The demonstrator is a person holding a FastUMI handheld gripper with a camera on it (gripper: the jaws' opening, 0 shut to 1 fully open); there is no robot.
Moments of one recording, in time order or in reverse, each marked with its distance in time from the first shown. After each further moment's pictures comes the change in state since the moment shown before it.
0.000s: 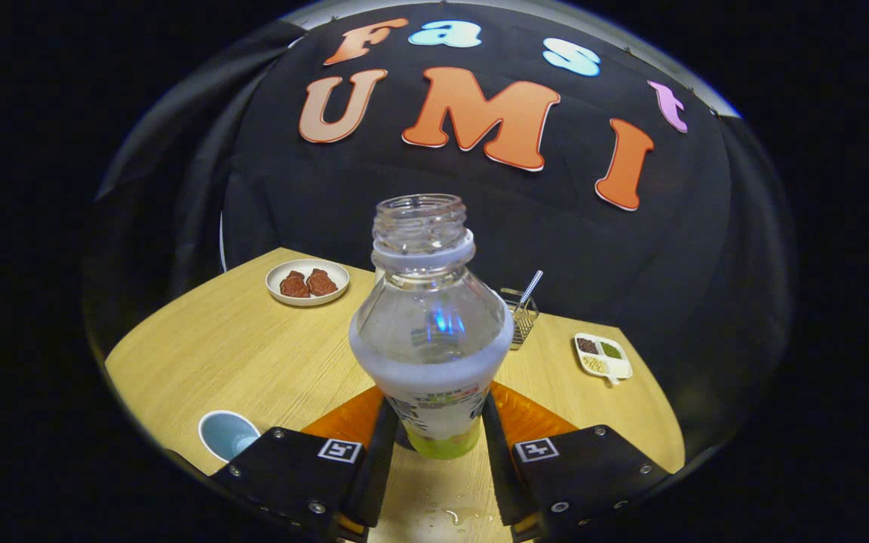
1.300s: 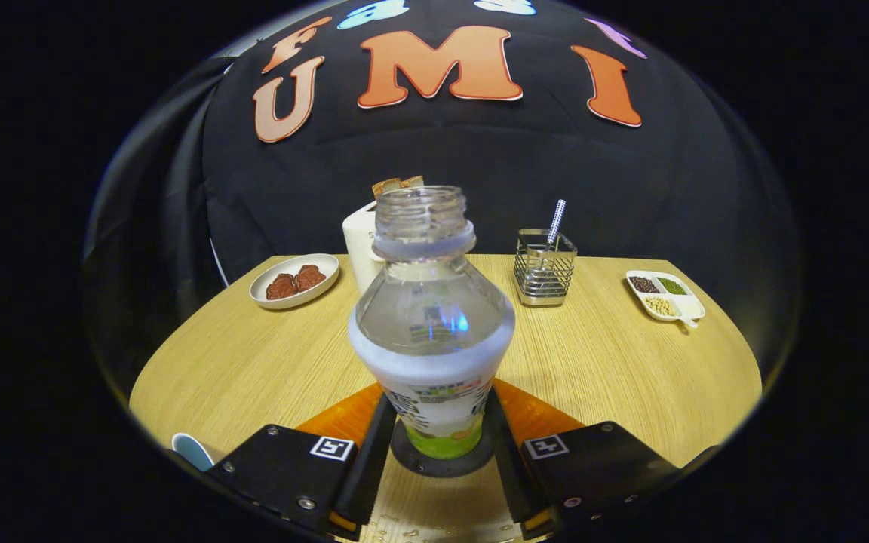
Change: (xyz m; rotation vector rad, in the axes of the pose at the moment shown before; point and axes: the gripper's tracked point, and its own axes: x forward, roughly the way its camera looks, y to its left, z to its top) arm 0.085 0.004 -0.053 0.162 0.094 0.084
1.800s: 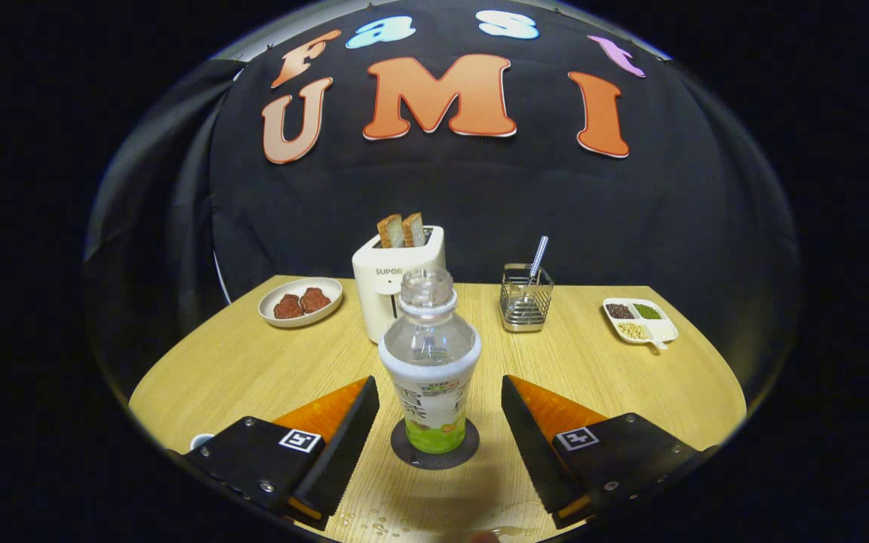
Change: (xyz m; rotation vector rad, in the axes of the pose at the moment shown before) arm -0.068 -0.009 0.041 -0.001 -0.133 -0.019
